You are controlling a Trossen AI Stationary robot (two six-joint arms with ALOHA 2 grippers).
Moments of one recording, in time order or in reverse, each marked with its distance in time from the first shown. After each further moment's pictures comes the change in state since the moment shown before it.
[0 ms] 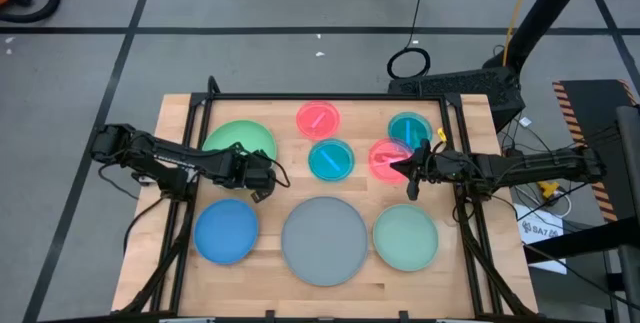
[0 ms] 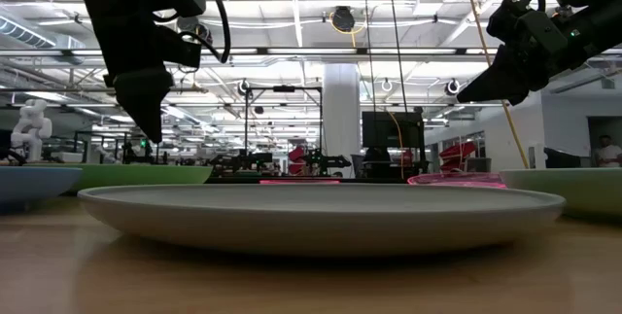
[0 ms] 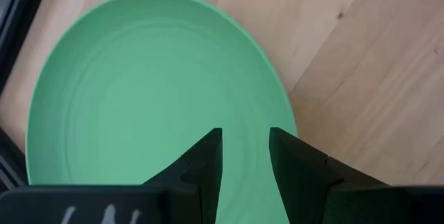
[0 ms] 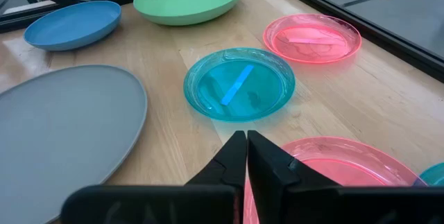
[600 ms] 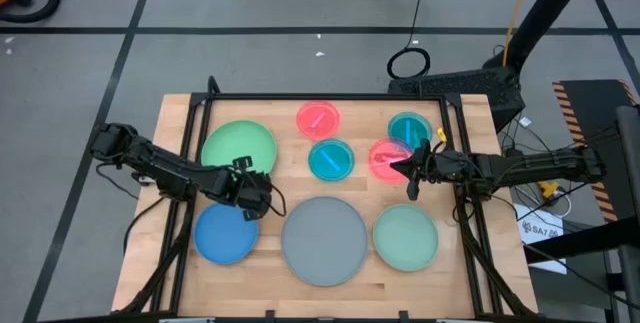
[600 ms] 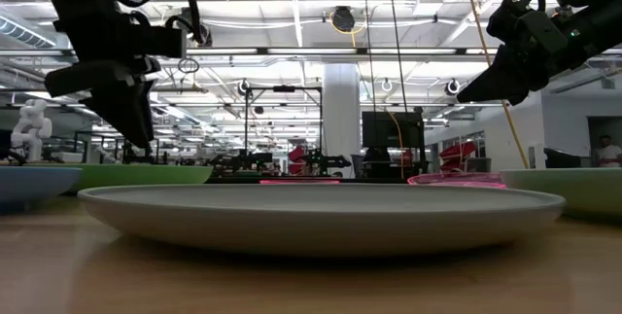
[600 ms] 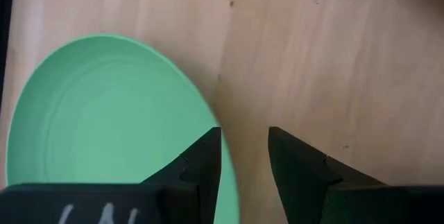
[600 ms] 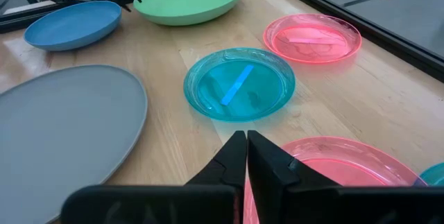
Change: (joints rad) left arm -0.172 0.000 -0.043 0.083 0.005 0.197; right arm 0.000 0.000 0.000 0.000 0.000 0.001
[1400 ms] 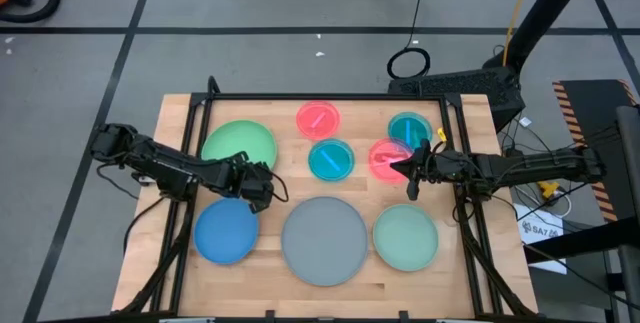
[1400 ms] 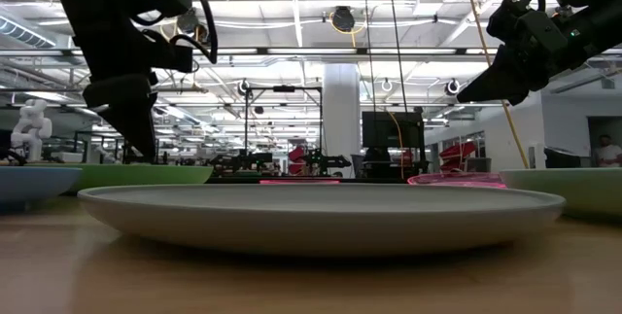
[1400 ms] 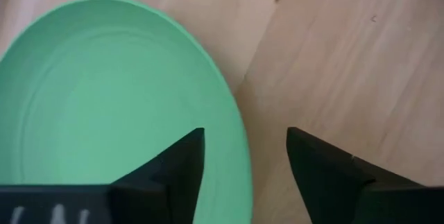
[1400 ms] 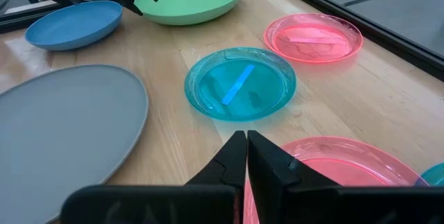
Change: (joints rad) left arm 0.083 0.000 -0.037 0.051 0.020 -0.133; right arm 0.000 0.000 0.000 0.000 -0.003 0.000
